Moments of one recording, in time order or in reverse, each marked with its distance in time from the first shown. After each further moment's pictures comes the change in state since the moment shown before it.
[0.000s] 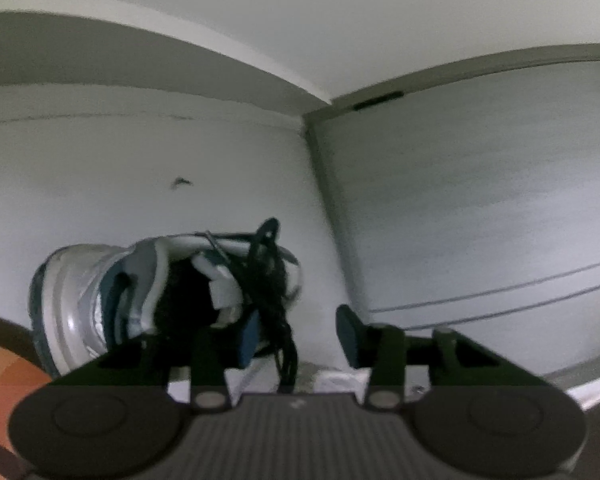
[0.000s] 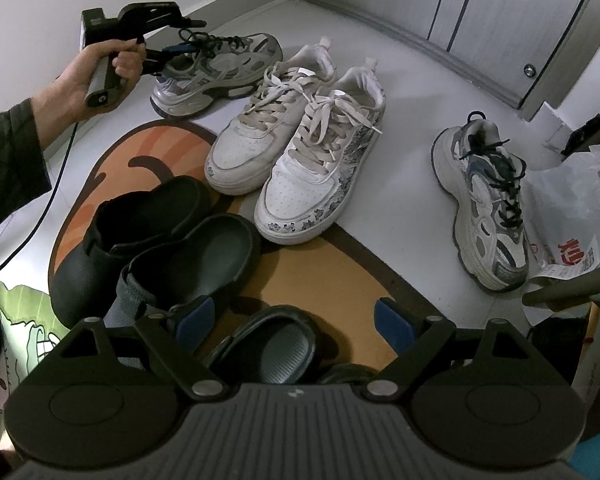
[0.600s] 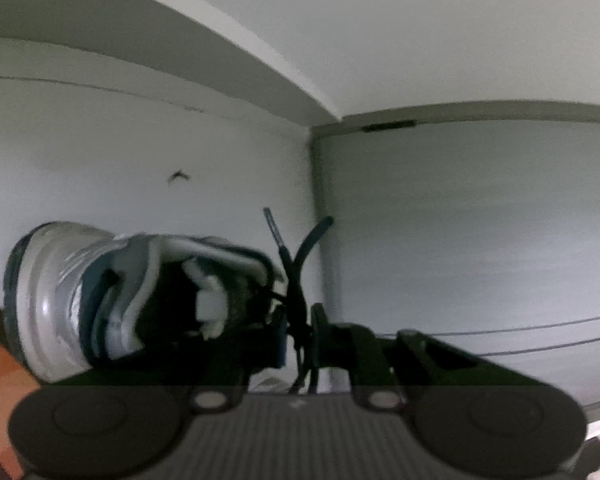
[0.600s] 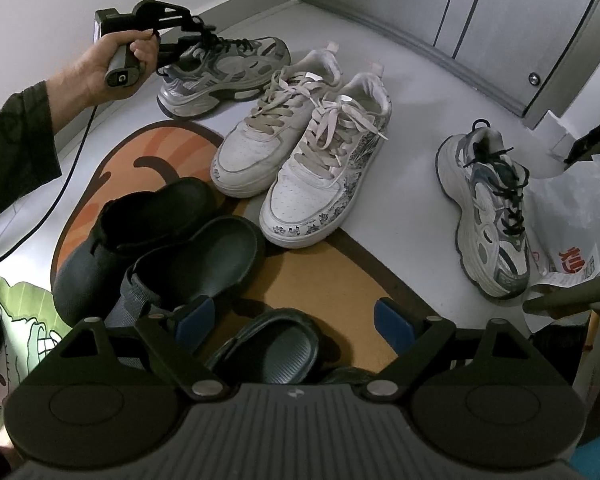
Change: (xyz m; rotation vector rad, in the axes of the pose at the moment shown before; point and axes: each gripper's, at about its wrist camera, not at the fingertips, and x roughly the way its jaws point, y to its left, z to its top) left arm 0.005 0.032 -0.022 -0.157 -0.033 -0.147; right arm -0.002 0.004 0.000 -0.019 -0.007 0.004
